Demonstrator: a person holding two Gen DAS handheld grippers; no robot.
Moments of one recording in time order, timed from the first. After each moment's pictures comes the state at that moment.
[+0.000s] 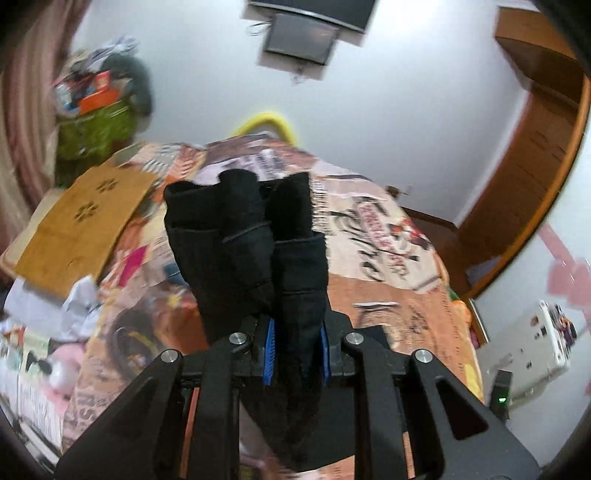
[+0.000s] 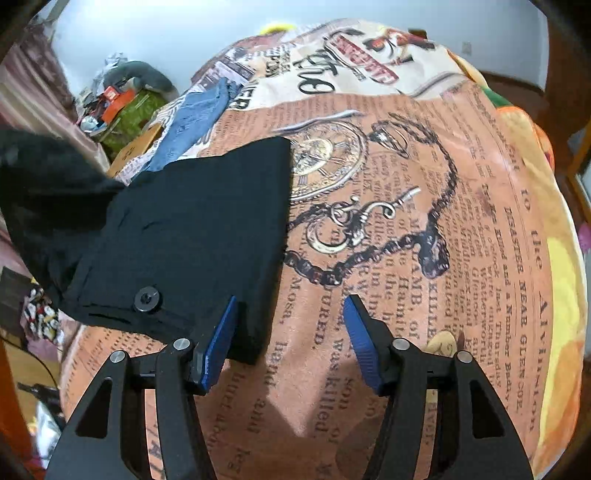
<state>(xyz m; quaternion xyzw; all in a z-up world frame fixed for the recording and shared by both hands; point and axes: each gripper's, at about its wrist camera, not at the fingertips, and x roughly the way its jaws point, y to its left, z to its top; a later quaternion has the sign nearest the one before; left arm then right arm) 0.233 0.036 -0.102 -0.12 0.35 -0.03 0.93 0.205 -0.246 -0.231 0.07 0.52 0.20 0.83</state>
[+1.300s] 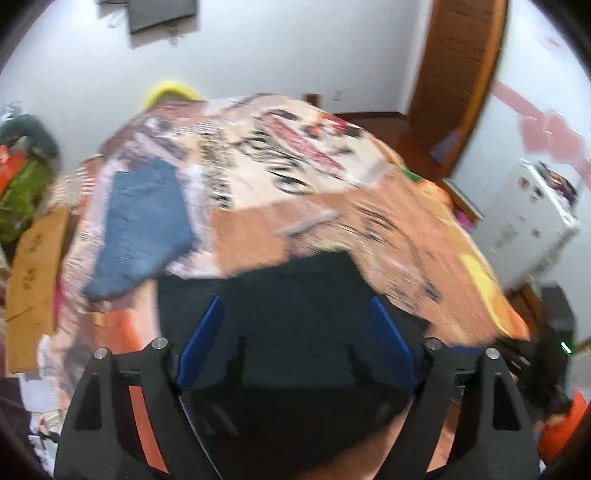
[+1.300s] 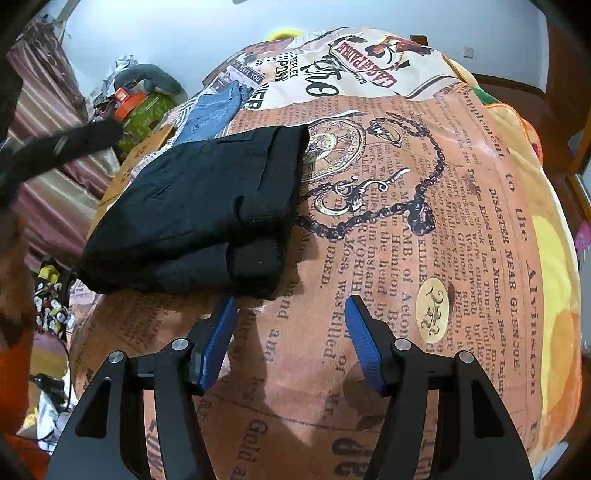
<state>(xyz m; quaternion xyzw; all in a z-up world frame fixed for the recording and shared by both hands) 0.279 -0.092 -0.179 0.06 0.45 -0.14 0.88 0.168 -0.260 -0.215 0.10 0.52 0.21 0.82</state>
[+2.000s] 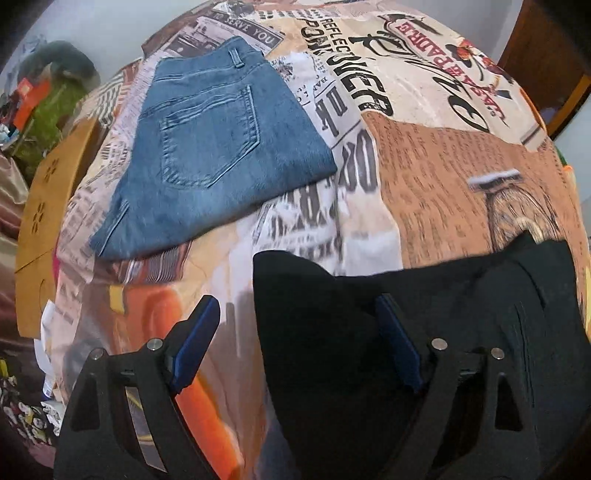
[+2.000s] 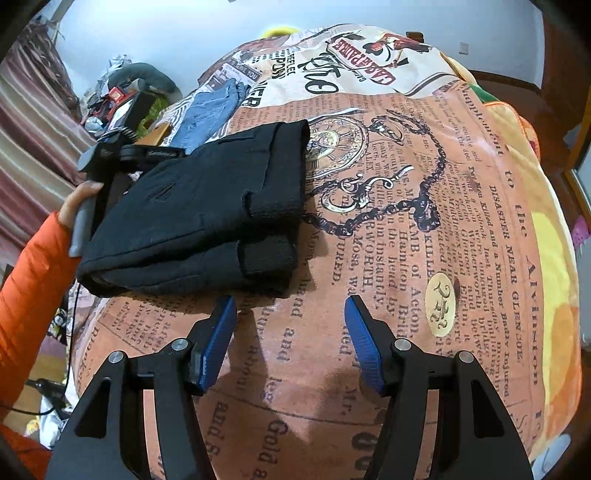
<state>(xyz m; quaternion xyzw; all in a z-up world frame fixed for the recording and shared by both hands) 0.385 0.009 -0.312 0.06 0.58 -0.02 0.81 0.168 -0.252 -0.212 0.09 0.53 0.19 0.82</state>
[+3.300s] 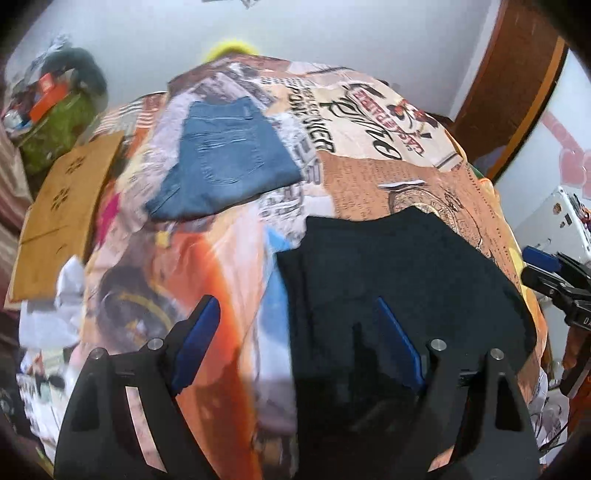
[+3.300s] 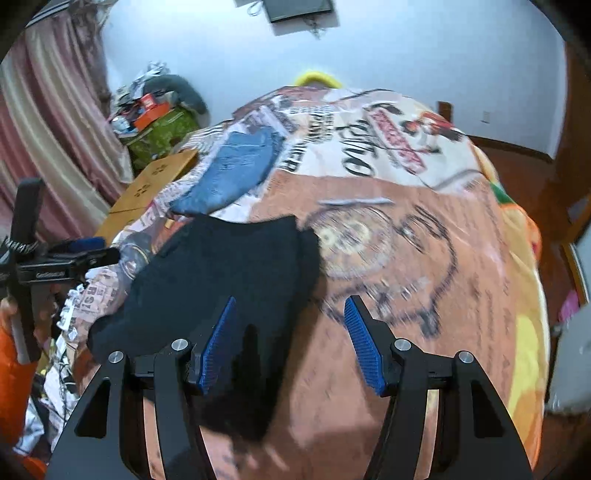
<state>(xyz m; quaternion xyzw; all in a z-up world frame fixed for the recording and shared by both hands) 0.252 0.025 -0.214 0.00 0.50 -0.08 0.86 0.204 -0.217 -0.156 0.03 0.44 0.24 0.86</state>
